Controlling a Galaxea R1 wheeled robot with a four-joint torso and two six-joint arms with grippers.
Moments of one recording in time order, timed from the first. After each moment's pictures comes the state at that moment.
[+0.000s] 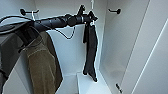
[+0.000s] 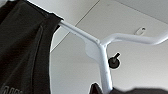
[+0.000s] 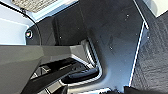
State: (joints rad) left arm -0.38 2.82 -1.84 -0.01 0.14 -1.00; right arm -1.59 3.10 -2.73 -0.07 0.10 0.16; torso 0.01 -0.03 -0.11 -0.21
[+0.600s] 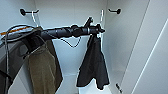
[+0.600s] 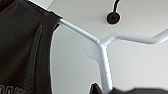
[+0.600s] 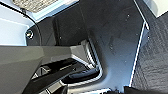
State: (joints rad) left arm -0.28 2.83 -1.66 0.07 0.16 -1.00; right arm -1.59 3.10 -2.73 -0.07 0.10 0.15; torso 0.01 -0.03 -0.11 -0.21
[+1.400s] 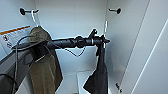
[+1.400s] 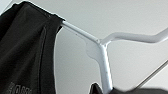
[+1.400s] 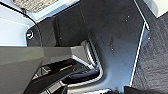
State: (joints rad) left arm -0.15 2.84 -1.58 0.11 0.10 -0.99; right arm -1.58 3.10 -2.73 -0.07 0.11 0.15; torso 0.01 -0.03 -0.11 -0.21
